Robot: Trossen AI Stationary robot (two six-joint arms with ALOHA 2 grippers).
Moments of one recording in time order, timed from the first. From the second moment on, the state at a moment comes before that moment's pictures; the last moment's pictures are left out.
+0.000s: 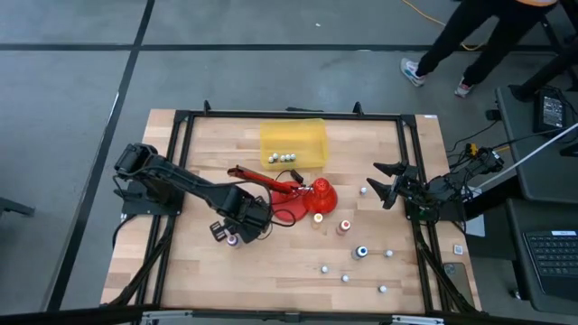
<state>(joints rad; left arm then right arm) -0.30 1.68 1.23 -1.04 -0.01 0.64 0.54 0.02 0.01 0.04 1.03 0.28</state>
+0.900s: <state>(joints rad) -0.26 1.66 1.63 -1.20 -0.07 0.24 0.54 0.02 0.01 0.04 1.03 0.28</state>
